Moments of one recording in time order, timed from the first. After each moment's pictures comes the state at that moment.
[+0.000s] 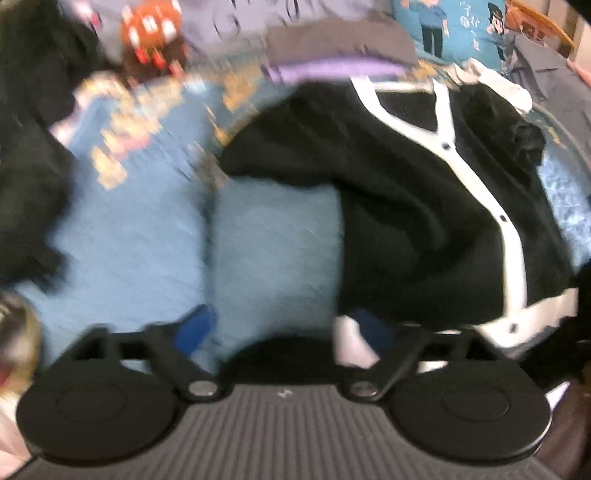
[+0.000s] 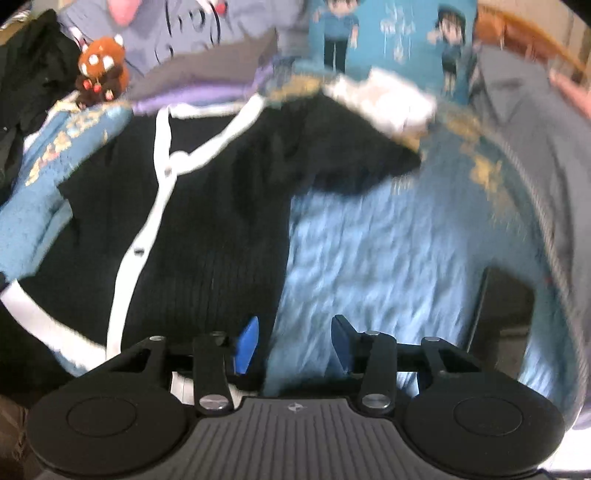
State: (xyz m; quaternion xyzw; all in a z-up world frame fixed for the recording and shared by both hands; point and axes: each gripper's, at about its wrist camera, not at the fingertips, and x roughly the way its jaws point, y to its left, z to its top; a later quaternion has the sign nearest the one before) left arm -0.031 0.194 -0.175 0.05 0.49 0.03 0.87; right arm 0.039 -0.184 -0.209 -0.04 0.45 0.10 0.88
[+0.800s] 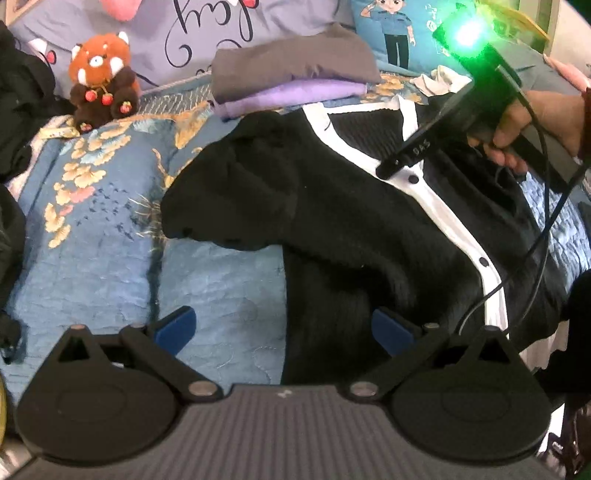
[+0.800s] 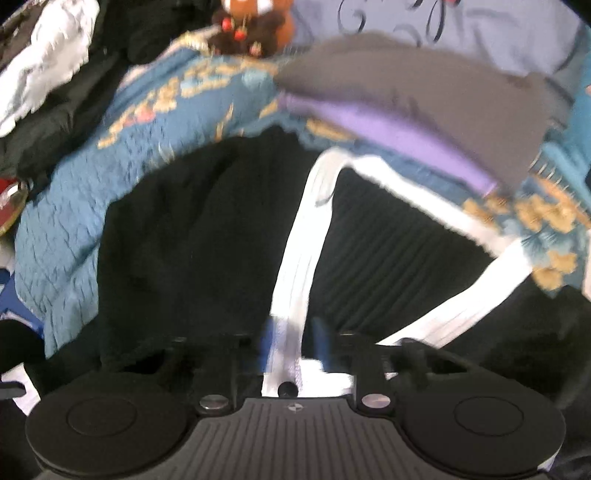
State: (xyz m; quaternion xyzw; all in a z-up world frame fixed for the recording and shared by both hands) left arm 0.035 0.143 -0.196 0.05 0.47 -0.02 0.88; right arm 0.260 0.006 -0.255 -0.15 0.49 0.35 0.78
